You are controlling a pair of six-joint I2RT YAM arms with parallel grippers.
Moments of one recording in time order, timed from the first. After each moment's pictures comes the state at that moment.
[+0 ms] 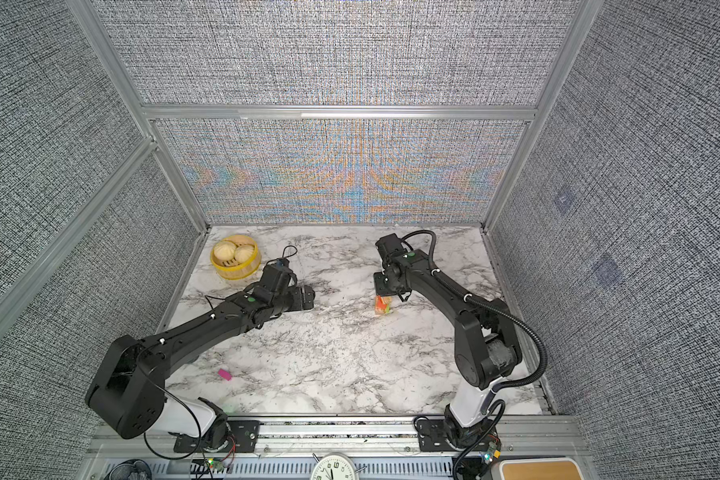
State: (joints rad) left arm -0.58 1.46 0.91 -0.29 -0.09 -0.53; right arm 0.44 1.74 1.39 -0.81 0.04 0.26
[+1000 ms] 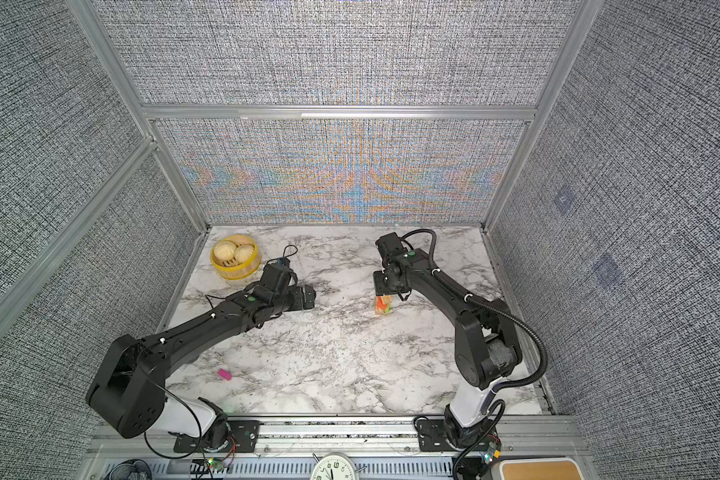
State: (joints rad) left arm -0.58 1.46 0.94 -0.32 -0.10 -0.55; right arm 0.44 1.72 1.38 -0.81 0.04 0.26
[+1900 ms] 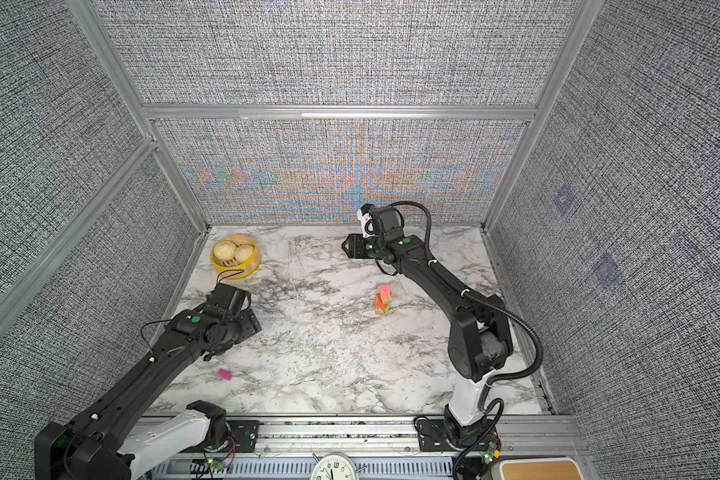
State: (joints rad) left arm -0.35 1.03 0.79 -0.95 -0.20 -0.87; right arm 0.46 1.83 1.62 -0.43 -0.28 0.36
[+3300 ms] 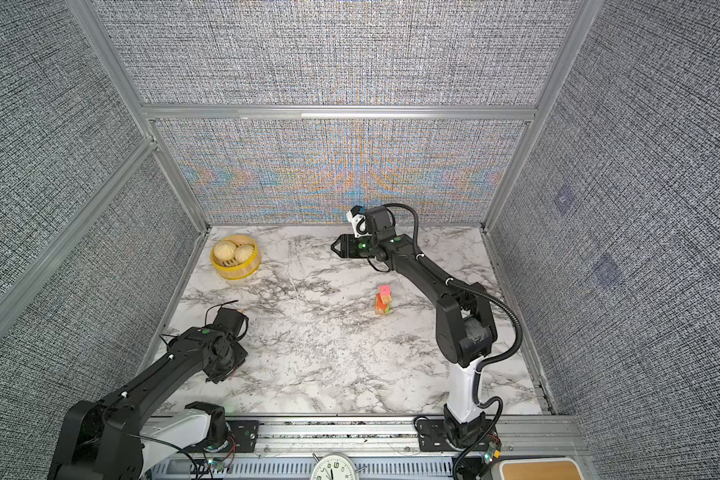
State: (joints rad) left arm -0.23 1.11 0.53 -0.86 -0.20 -1.05; right arm 0.46 1.93 1.66 -0.36 -0.42 0.38
